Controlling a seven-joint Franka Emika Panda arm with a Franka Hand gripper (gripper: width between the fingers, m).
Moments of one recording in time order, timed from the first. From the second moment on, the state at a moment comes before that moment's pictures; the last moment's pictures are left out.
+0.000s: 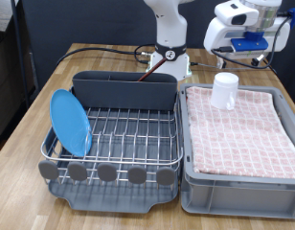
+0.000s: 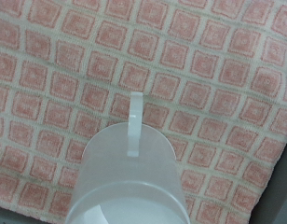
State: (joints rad) arm 0.69 -0.14 -0.31 -2.41 -0.12 2.17 0.91
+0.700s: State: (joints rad) arm 0.69 -0.04 -0.32 -2.44 -0.04 2.26 0.88
